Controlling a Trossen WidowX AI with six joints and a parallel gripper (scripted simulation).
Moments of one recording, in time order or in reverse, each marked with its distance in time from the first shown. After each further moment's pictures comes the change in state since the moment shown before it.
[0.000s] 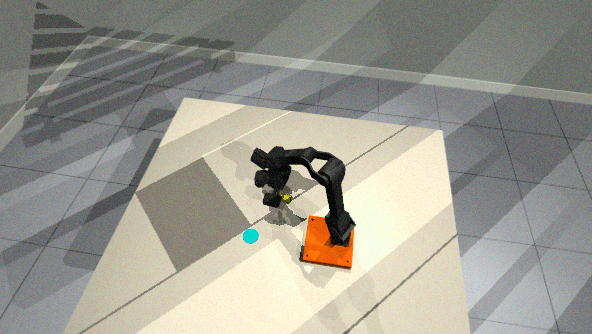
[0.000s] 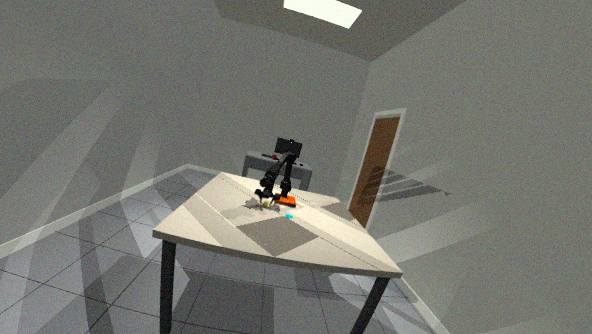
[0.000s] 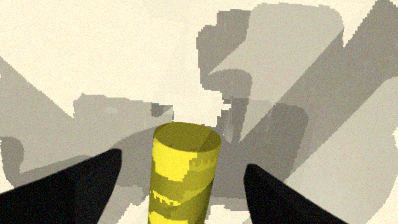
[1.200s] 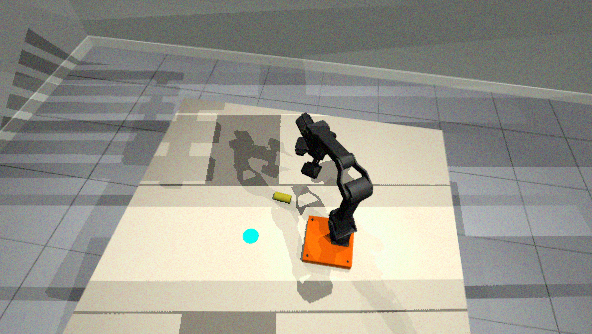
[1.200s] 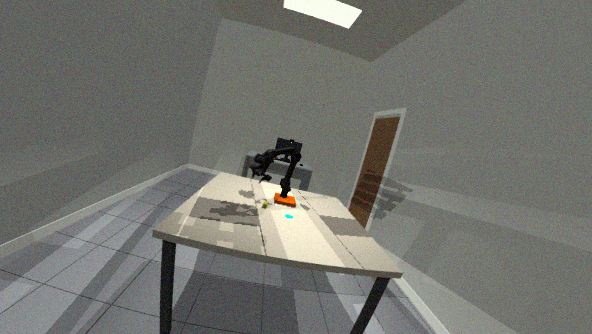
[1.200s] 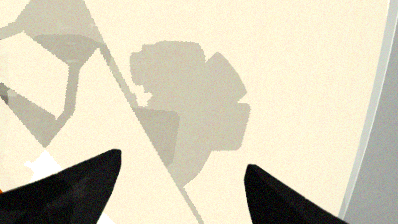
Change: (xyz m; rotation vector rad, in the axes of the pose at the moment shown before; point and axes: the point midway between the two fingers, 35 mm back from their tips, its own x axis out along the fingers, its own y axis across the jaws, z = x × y) arm -0.116 -0.118 -0.138 0.221 0.101 -0.339
